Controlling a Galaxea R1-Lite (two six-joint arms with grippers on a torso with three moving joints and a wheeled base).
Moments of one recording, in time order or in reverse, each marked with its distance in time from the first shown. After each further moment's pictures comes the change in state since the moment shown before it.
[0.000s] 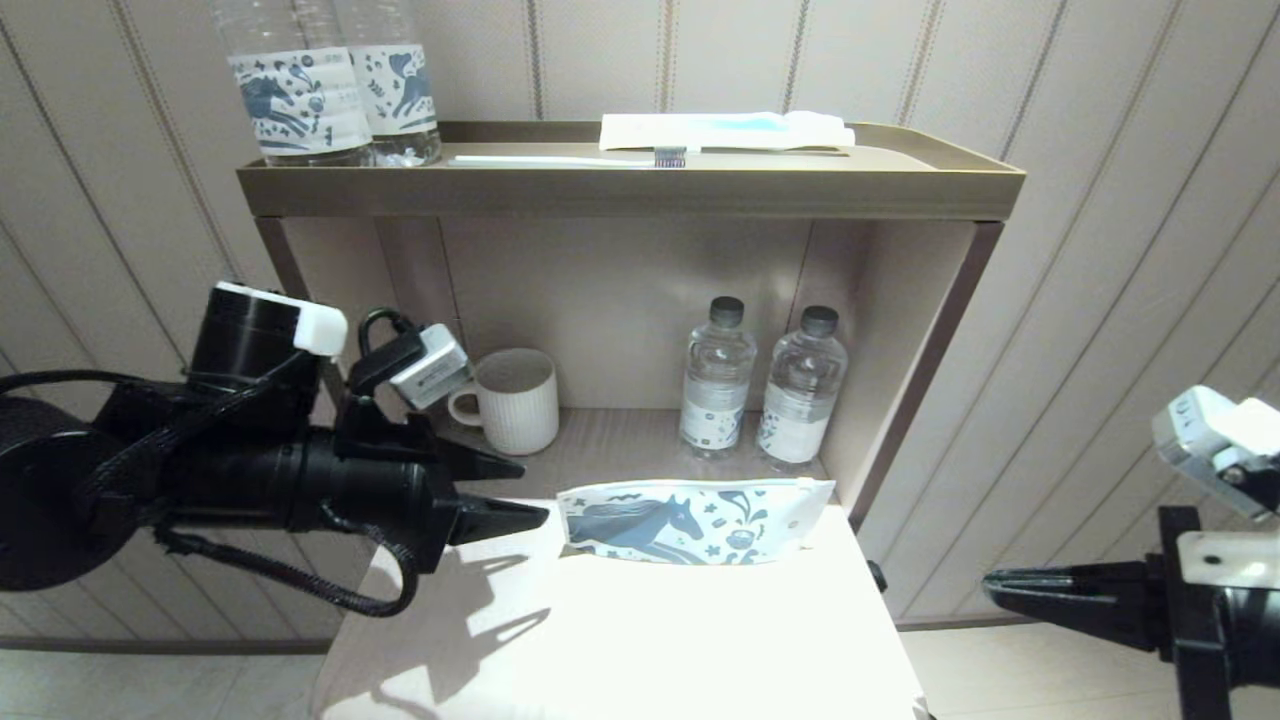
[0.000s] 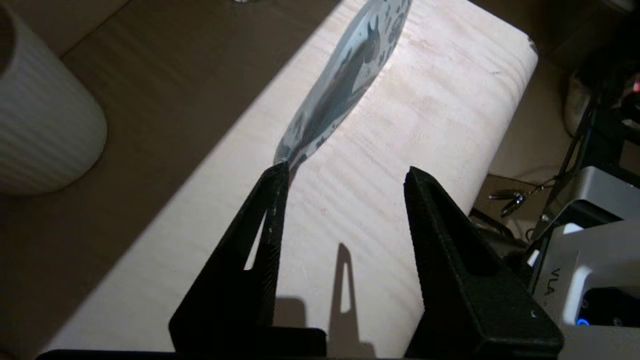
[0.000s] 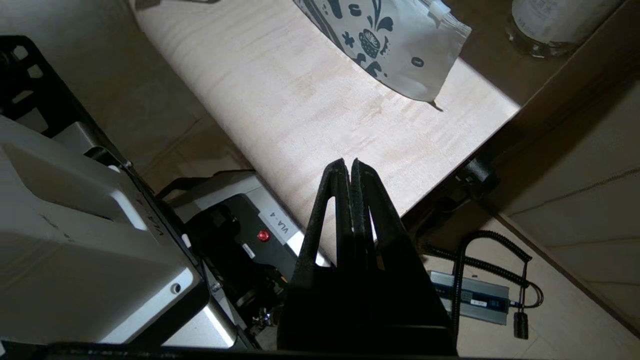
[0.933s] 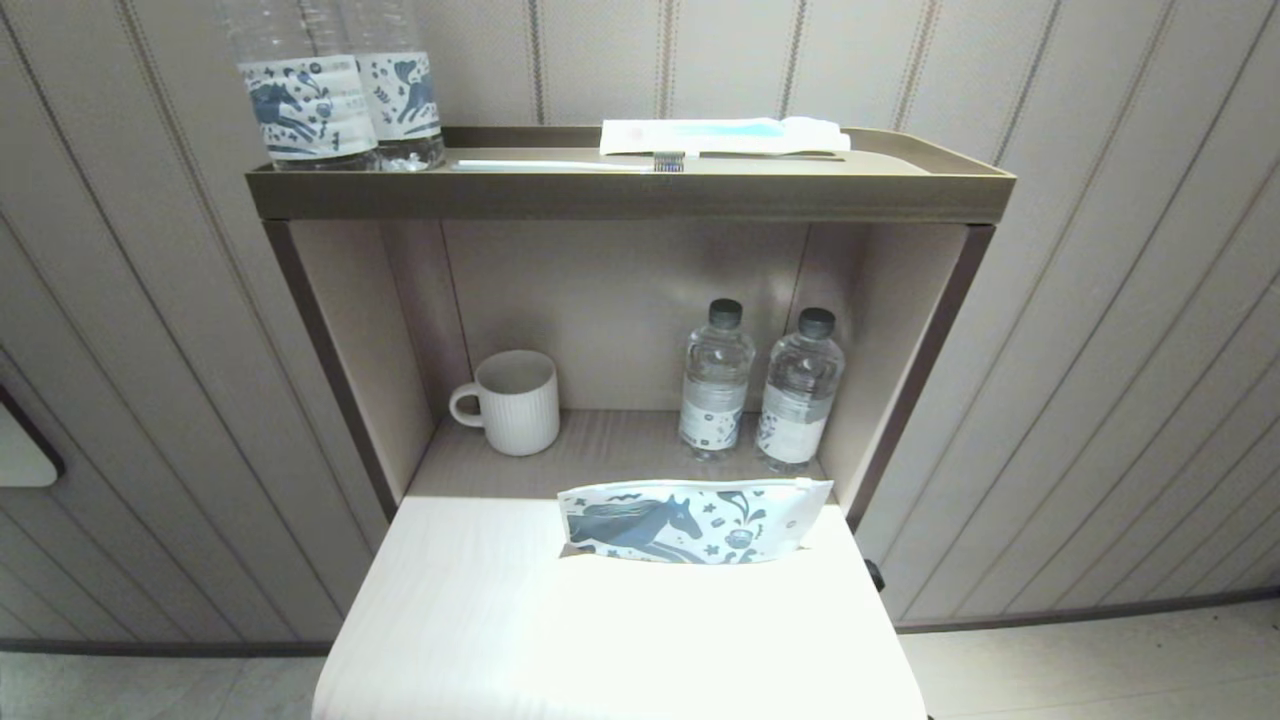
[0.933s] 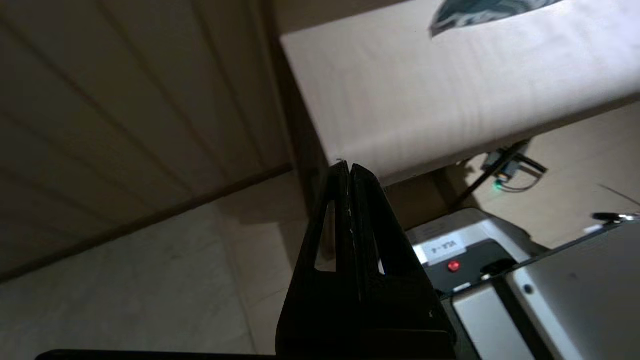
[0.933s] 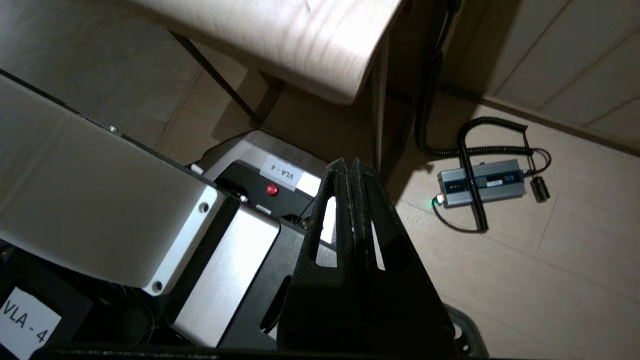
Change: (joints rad) left arm 0.141 -1.030 0.110 0.744 0.541 -0.200; right arm -0.233 -0.552 0.111 0.505 -0.071 0.113
